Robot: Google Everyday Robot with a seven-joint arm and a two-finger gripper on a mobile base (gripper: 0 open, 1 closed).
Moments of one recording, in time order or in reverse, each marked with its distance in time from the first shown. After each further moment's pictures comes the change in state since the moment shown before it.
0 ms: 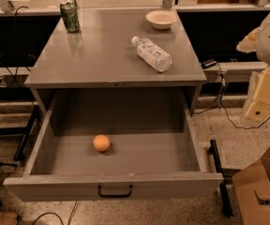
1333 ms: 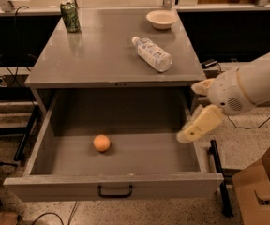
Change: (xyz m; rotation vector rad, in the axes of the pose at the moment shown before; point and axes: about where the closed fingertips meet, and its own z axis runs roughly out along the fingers) arm -0.059 0.018 0.131 -0.167 -0.491 0.224
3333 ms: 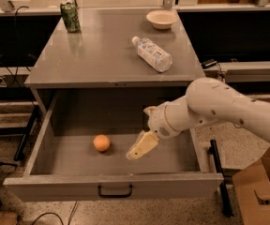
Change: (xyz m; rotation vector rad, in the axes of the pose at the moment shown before) arm -0.006 0.008 0.187 -0.037 -0.042 -0.053
